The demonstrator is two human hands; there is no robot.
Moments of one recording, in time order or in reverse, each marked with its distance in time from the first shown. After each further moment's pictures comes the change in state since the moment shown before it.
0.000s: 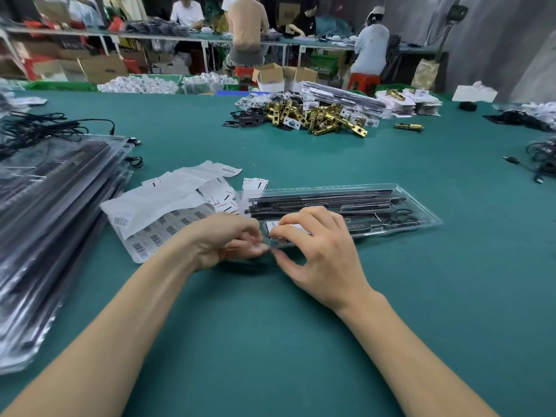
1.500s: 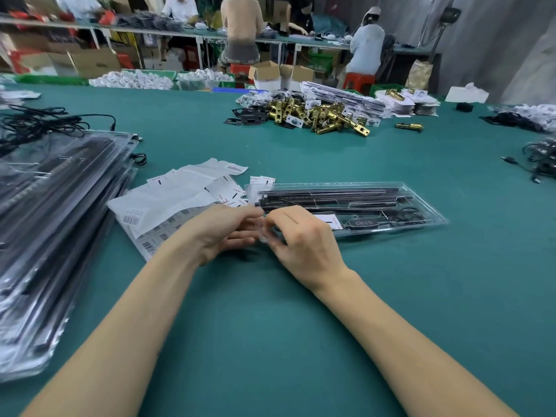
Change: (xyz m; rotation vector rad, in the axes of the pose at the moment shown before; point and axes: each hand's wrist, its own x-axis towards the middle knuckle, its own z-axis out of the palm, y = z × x) left_hand 0.003 0.002 -0.022 -0.030 0.023 0.089; right_hand 0.029 -0.023 0.035 0.075 0.055 0.018
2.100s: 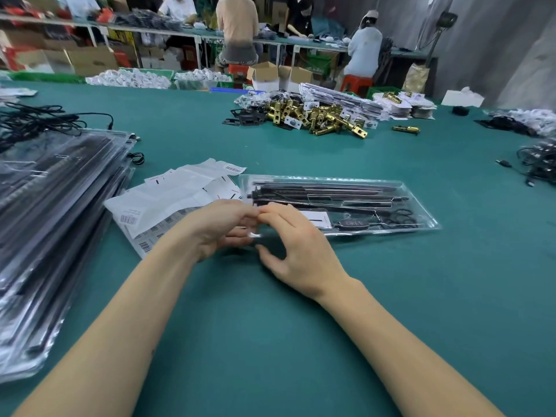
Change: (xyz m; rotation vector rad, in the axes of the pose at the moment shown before) left_hand -0.003 0.006 0.002 0.041 -0.020 0.029; right_hand -0.006 0.001 -0.007 0.159 -0.276 0.060
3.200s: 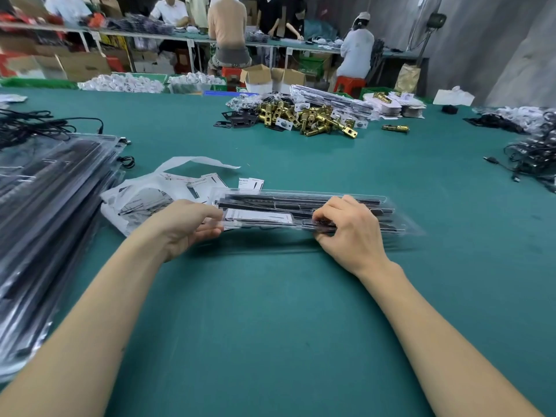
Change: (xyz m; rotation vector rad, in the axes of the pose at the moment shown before) left_hand 0.008 -0.005 -0.028 -0.081 0.181 0.003; right_hand -0.022 0.070 -0.046 -0.326 0.154 0.159
